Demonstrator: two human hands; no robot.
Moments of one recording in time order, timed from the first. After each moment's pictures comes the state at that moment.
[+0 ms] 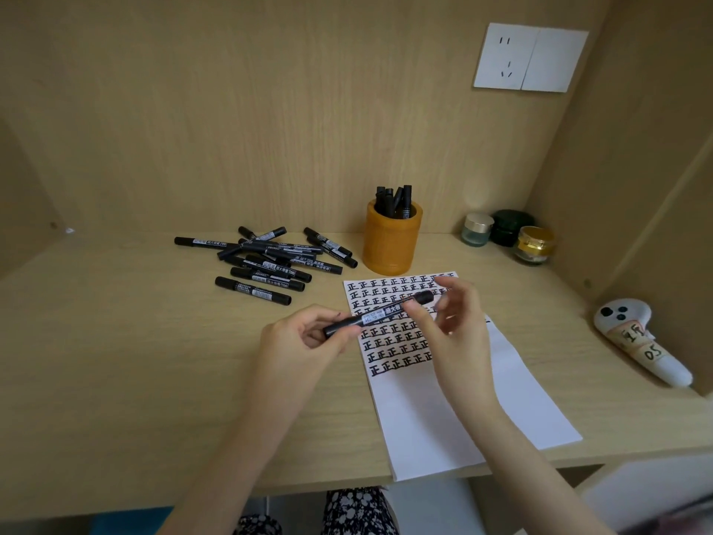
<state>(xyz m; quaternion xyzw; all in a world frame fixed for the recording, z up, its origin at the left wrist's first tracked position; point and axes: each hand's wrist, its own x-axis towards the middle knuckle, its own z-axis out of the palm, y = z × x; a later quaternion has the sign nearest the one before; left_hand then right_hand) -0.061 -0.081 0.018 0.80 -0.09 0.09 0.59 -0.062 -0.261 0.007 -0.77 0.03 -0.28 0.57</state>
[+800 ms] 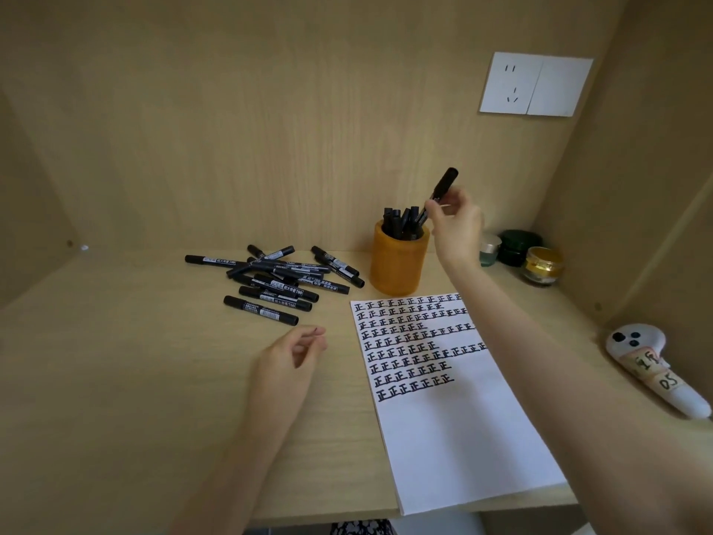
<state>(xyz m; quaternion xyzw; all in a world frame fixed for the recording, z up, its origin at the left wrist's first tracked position) -0.015 -0.064 -0.030 0.86 -0.03 0.12 0.50 0.092 -0.285 0.089 -0.77 0.03 -0.38 0.51</state>
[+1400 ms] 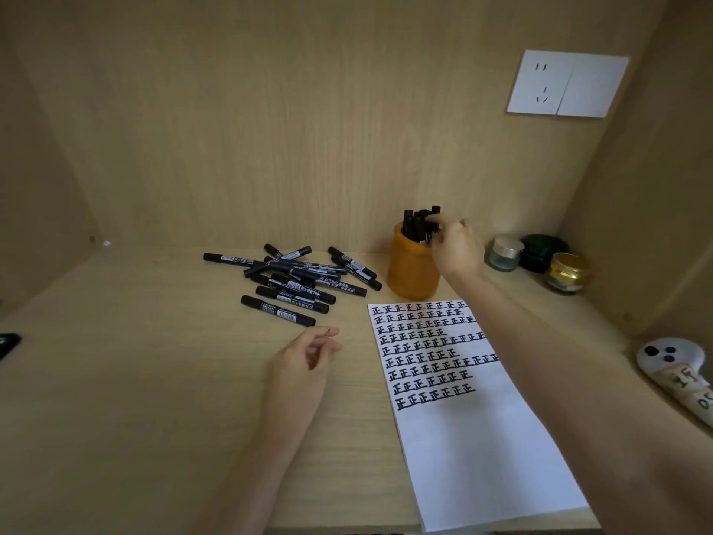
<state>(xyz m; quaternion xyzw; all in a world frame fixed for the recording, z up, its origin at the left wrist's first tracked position) -0.010 -0.063 -0.034 0.83 -0.02 0.14 0.53 0.125 -0.285 0.056 -0.93 0.06 -0.26 0.23</state>
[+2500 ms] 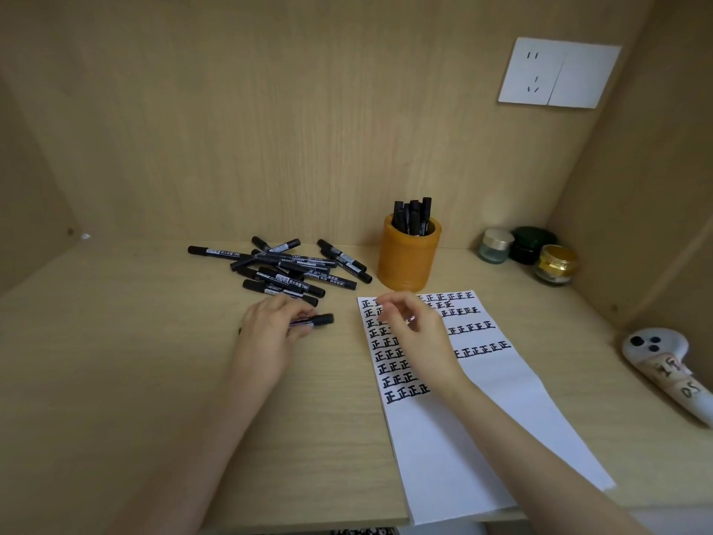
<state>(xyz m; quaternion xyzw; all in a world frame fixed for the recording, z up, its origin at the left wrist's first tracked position) 0.033 -0.032 -0.021 0.94 -0.13 0.19 0.27 0.007 -0.242 -0.006 -0.84 -0.05 -0.13 0.53</state>
